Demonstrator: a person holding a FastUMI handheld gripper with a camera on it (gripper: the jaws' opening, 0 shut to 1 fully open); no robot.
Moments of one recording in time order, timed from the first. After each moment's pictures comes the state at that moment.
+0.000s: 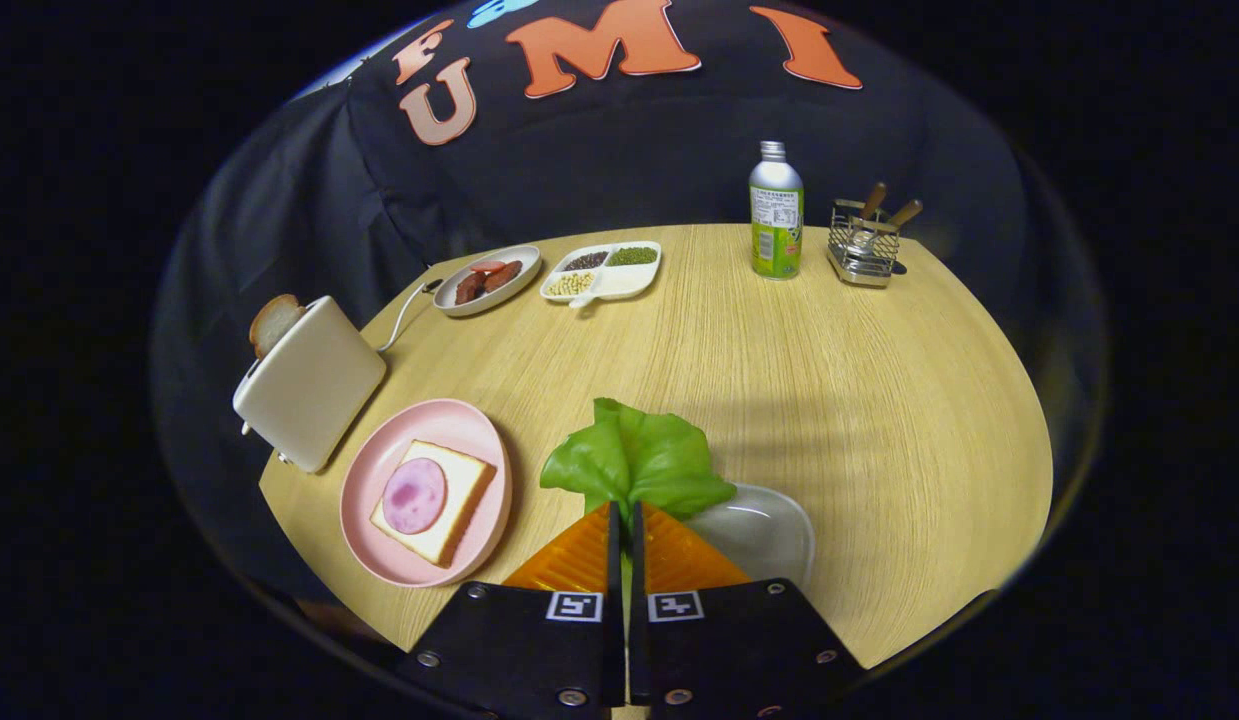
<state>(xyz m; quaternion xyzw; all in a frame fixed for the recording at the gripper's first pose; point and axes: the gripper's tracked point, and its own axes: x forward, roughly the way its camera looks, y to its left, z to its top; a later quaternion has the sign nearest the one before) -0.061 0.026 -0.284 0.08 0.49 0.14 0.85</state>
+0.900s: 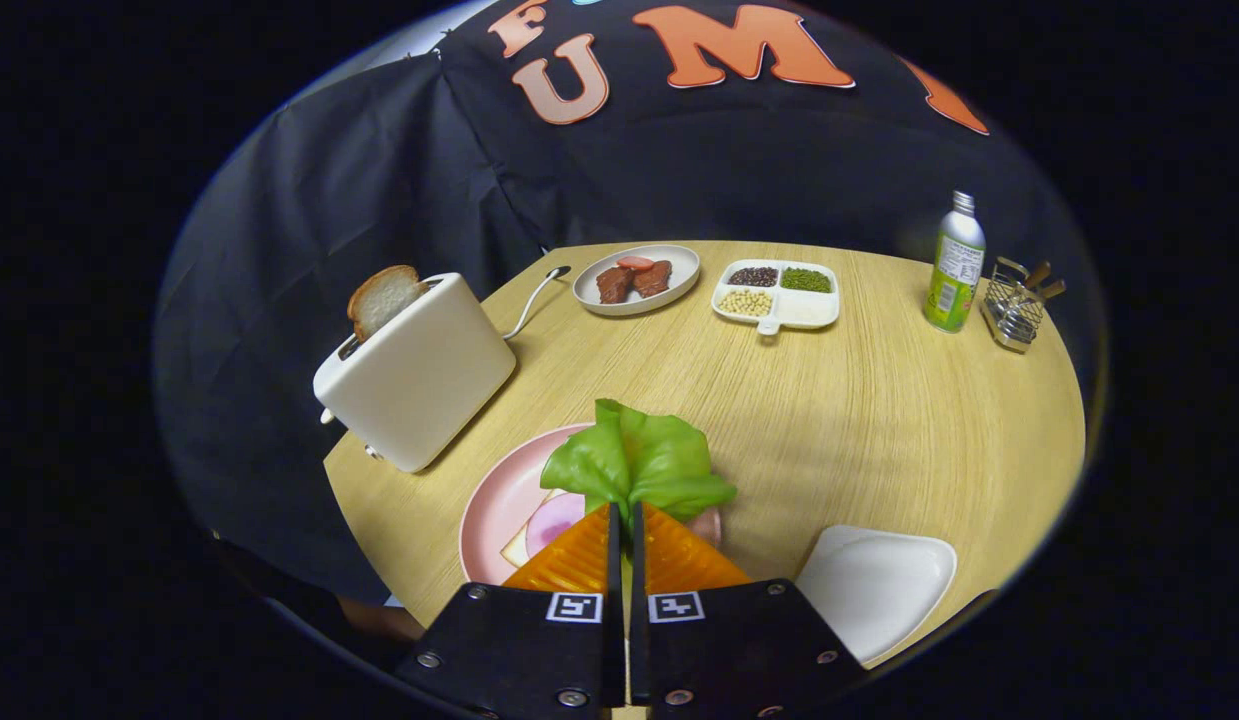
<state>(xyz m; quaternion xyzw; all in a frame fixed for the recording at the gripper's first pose) -0.062 0.163 -0.259 0.08 0.48 0.28 0.83</state>
